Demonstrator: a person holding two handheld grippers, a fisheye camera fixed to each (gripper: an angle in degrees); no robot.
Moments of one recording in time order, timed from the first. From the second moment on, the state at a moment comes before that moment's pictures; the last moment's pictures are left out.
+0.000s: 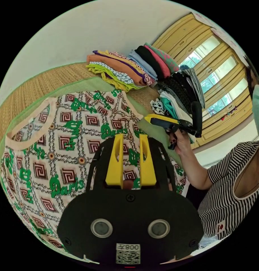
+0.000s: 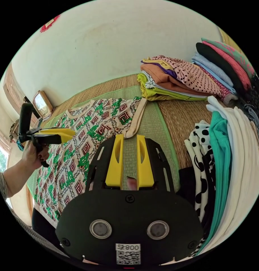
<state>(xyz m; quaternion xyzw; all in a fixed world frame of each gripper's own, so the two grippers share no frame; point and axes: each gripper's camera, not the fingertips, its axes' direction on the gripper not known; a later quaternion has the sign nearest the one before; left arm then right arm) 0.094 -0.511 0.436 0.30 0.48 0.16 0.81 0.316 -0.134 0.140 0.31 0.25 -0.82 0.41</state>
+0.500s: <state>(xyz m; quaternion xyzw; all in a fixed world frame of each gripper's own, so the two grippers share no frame) 0.301 -0.693 0.379 0.29 0.33 0.23 0.87 0.297 -0.156 0.132 0.26 0.28 -0.82 0.44</state>
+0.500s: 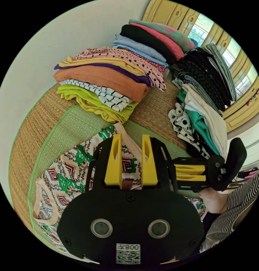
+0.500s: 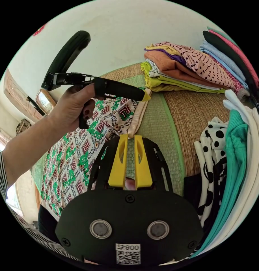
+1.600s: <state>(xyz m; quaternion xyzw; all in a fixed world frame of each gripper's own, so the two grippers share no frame) 0.405 -0.798 0.393 0.26 0.28 0.21 0.90 0.289 -0.174 0.109 0.22 0.26 -0.82 0.46</state>
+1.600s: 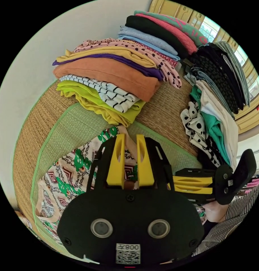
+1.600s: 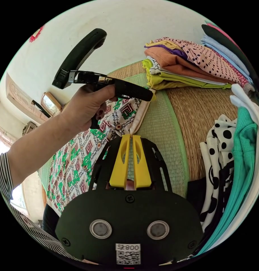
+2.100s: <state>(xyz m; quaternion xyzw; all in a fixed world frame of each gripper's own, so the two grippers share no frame) 0.274 -0.780 0.418 0.31 0.46 0.08 0.83 0.303 -0.166 0.104 0.24 0.23 -0.85 0.42</state>
